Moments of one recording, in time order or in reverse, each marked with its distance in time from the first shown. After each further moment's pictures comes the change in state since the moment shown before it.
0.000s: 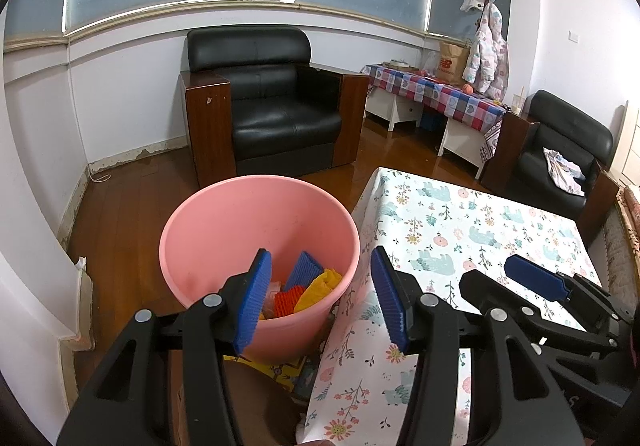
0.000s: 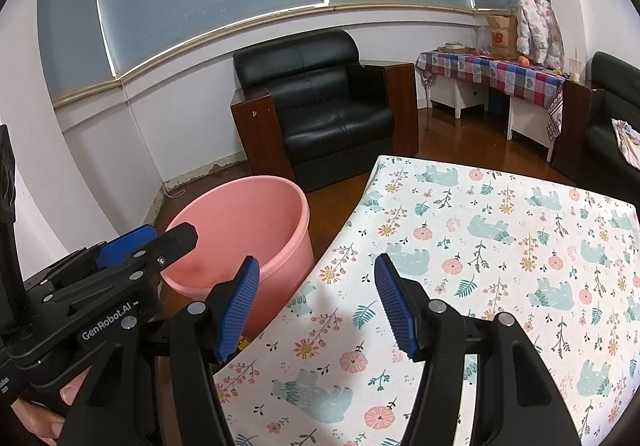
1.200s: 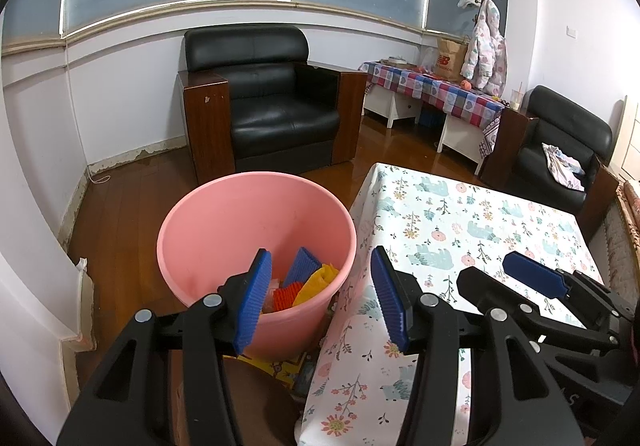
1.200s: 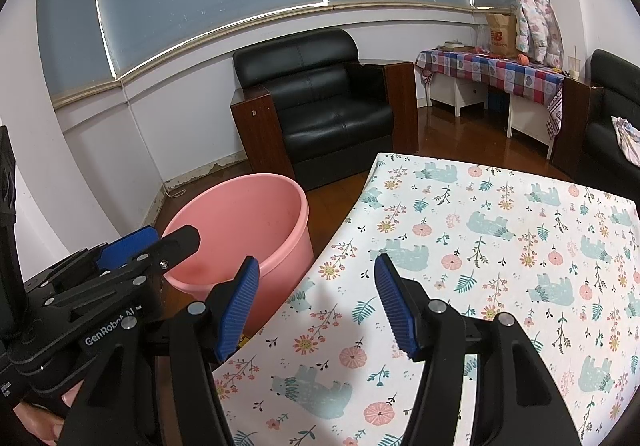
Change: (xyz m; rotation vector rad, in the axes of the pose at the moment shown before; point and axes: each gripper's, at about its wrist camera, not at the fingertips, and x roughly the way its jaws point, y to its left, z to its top) left arm 0.001 -0.002 -0.001 0.004 0.002 0.002; right arm 0.001 -0.001 -0.002 0.001 0.003 0.000
